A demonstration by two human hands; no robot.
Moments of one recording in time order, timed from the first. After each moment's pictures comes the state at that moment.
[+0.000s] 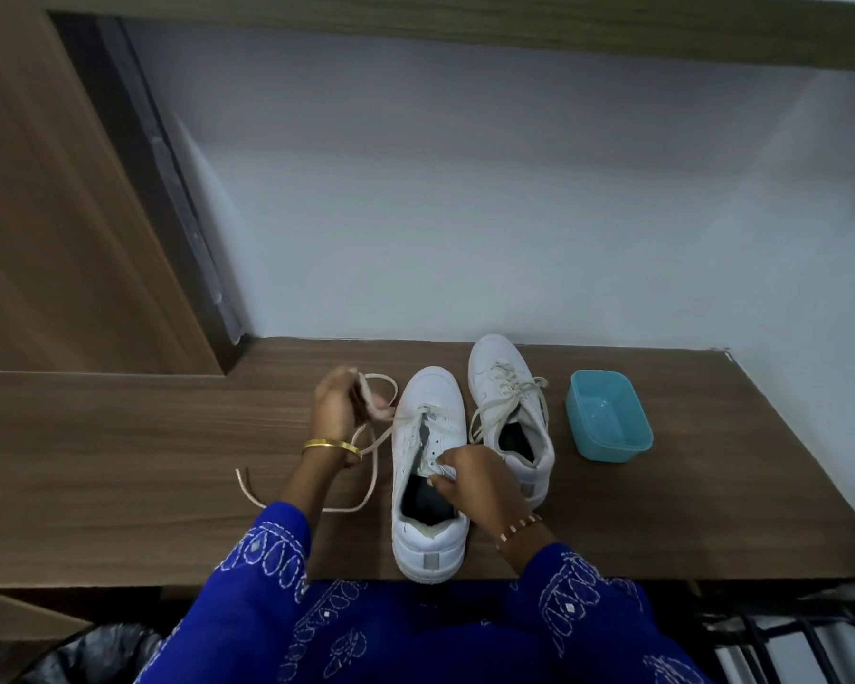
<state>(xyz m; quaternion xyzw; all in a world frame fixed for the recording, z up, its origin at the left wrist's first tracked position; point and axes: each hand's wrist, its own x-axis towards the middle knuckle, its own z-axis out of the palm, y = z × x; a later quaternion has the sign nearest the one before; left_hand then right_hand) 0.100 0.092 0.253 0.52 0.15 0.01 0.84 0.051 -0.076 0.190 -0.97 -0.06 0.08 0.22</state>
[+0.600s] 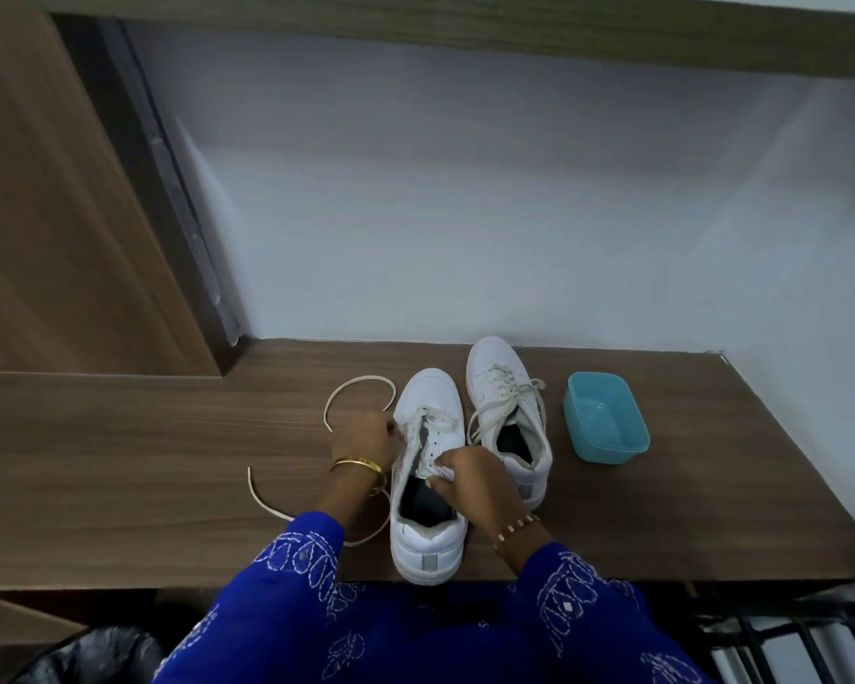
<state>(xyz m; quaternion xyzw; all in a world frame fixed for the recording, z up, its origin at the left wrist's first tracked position) 0.099 0.077 0.213 0.97 0.02 -0.08 0.25 0.050 -0.075 0.196 -0.97 -0.07 0.05 0.23</state>
